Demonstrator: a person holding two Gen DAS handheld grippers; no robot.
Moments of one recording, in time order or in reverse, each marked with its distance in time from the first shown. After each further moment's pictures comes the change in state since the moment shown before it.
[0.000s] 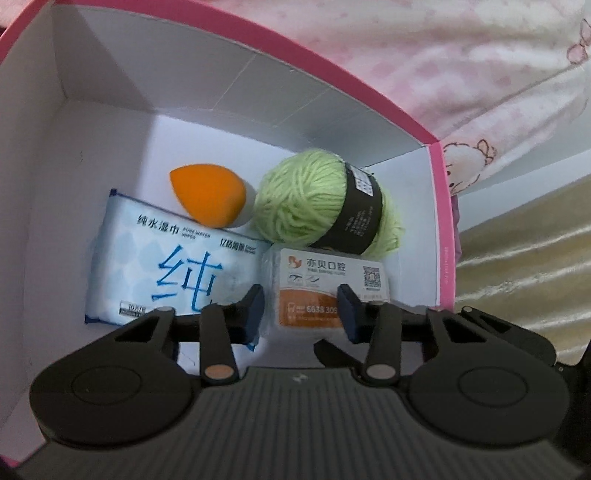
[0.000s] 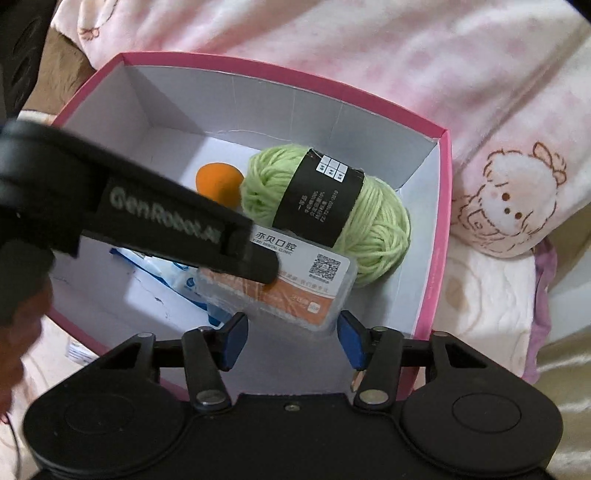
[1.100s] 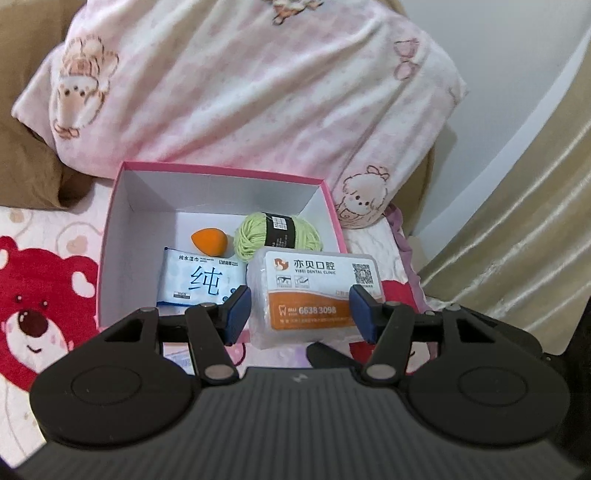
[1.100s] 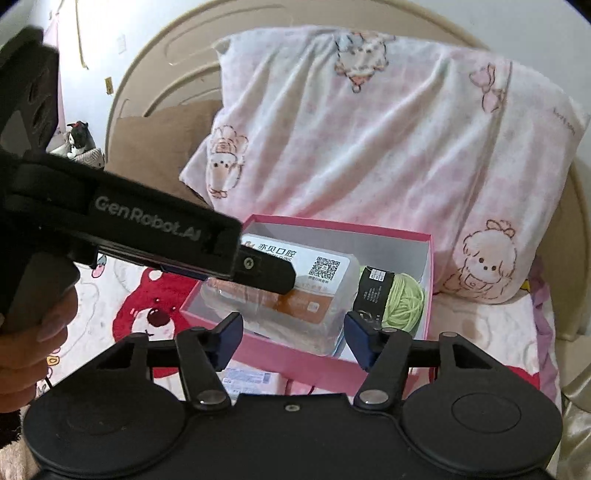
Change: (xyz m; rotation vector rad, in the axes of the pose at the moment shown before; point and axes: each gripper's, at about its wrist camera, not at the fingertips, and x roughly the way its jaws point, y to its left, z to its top) left arm -0.166 -0.096 -0.089 0.268 -0.278 0.130; right arm -0.151 -0.003 -0.078 0.135 -0.488 0.276
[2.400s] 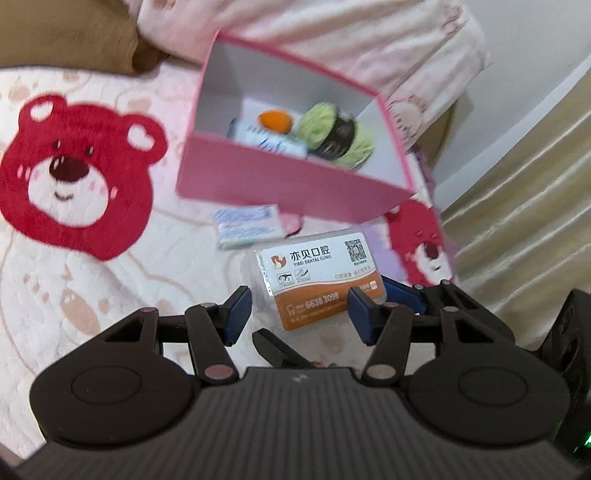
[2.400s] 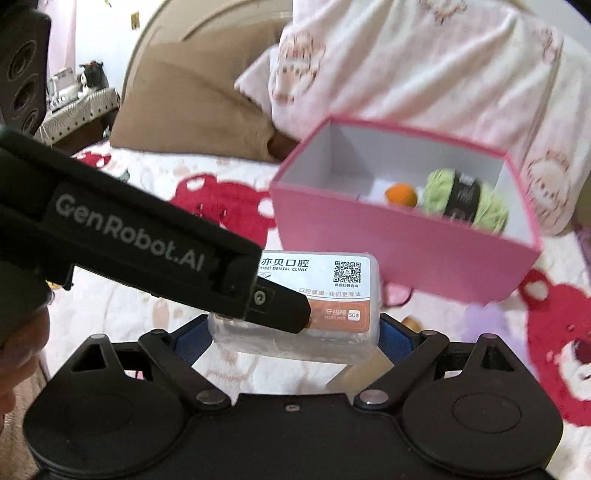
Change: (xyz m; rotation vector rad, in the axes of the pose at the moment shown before) left arm -0.038 0.086 -0.144 -0.110 0.042 -0.040; right arm 0.016 0.132 -0.123 -0.139 0.045 -0.084
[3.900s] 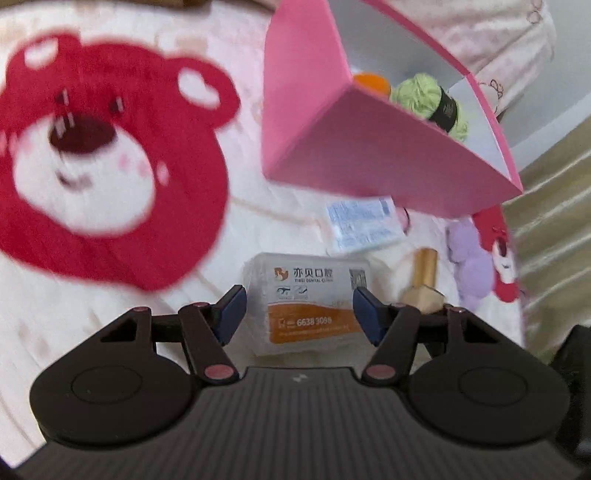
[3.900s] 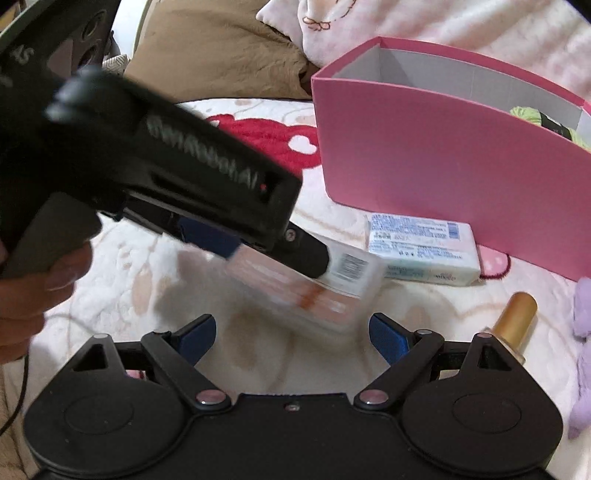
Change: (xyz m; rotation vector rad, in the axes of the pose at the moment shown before) left arm 0.097 0.124 0.018 -0.062 0.144 0.006; right arm 0.129 0.022 -0.038 0.020 0.121 0.069
